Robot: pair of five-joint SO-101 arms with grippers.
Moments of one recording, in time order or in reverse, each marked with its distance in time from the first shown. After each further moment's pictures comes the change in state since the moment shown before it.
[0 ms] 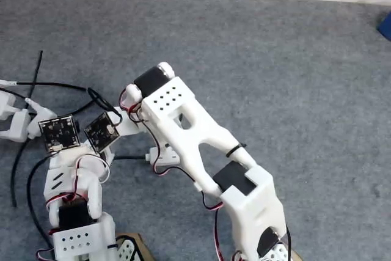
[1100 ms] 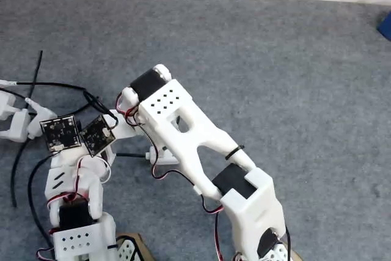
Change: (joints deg) left arm 1.1 0.0 0.0 0.0 0.2; right arm -1.6 -0.2 0.0 0.5 -1.8
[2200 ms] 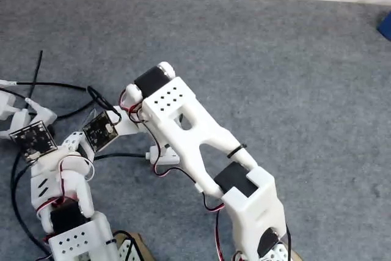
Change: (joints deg) left arm -12.0 0.0 0.0 -3.3 2.3; right arm 1.4 0.0 0.0 -0.3 -0.3
